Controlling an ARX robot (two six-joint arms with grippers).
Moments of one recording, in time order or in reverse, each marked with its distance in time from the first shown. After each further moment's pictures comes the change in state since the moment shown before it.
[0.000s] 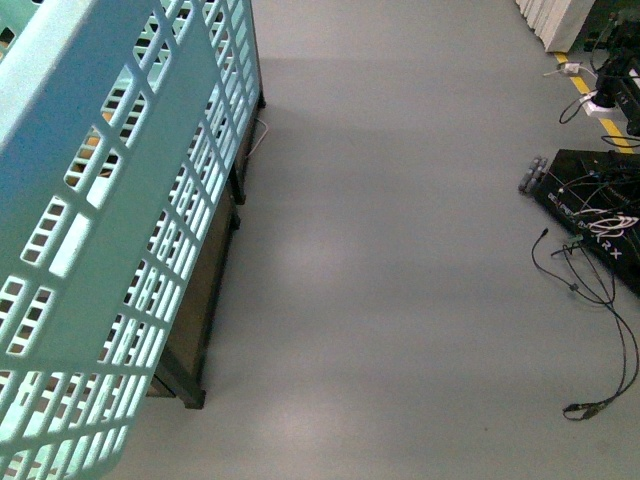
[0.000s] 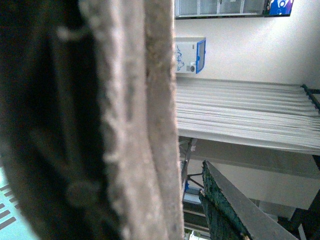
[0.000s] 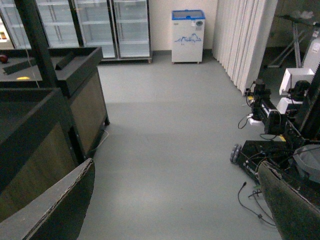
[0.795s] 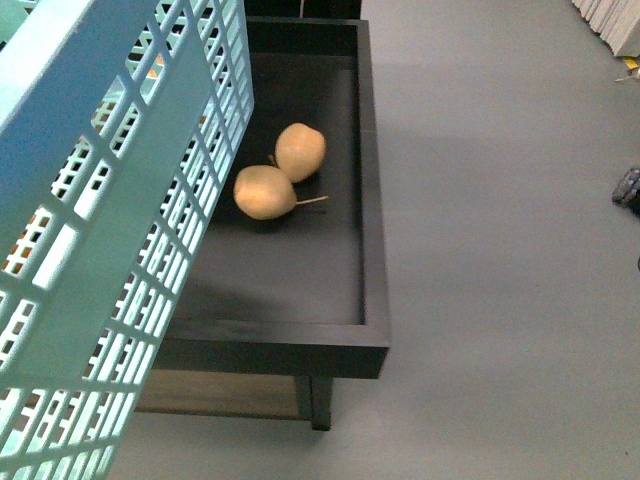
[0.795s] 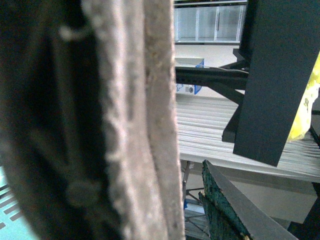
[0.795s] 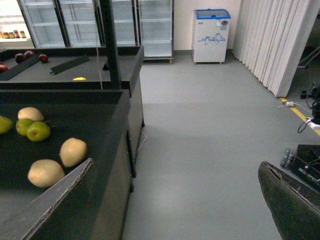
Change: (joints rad) left arm 0.001 -0.002 0.001 0.000 -0.002 0.004; right arm 0.000 -0.001 0.000 0.000 -0.003 0.000
